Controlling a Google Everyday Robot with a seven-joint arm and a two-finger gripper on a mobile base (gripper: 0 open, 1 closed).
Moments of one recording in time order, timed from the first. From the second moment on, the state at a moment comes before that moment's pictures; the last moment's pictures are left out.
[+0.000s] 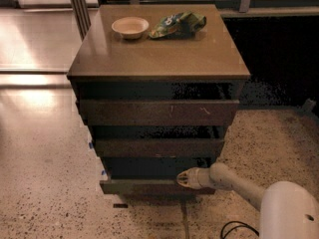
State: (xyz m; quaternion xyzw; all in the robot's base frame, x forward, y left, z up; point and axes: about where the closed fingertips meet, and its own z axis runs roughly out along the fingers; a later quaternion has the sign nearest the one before) arm 0.643 -0.115 0.227 -0.72 0.58 0.07 0.38
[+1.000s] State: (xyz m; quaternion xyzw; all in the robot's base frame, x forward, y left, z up) arm 0.622 -0.099 0.219 -0.73 0.57 0.10 0.36
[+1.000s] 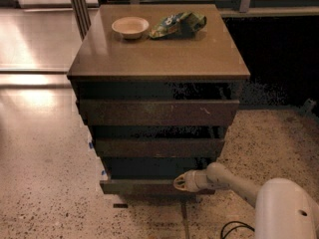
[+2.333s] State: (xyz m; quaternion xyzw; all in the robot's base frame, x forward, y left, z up) arm 0.598 -0.092 0.255 -0.72 0.55 0.11 0.40
